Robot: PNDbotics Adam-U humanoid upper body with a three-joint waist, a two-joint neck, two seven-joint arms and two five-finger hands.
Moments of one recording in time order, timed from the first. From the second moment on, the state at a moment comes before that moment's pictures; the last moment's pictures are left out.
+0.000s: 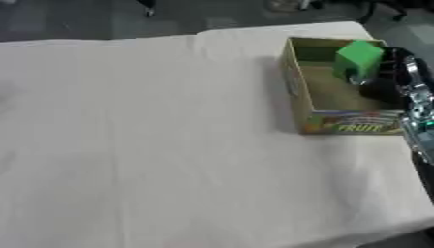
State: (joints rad) left arm -0.49 0.59 -0.11 -1.73 0.12 0.11 0.14; right arm -0.20 -0.74 -0.30 -1.48 -0.07 0.10 -0.18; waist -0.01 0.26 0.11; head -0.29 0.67
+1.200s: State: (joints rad) left arm -0.50 0.59 -0.11 -1.73 0.12 0.11 0.15; right arm -0.23 -0.74 -0.29 -1.49 0.02 0.09 -0.17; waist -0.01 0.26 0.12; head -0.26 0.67
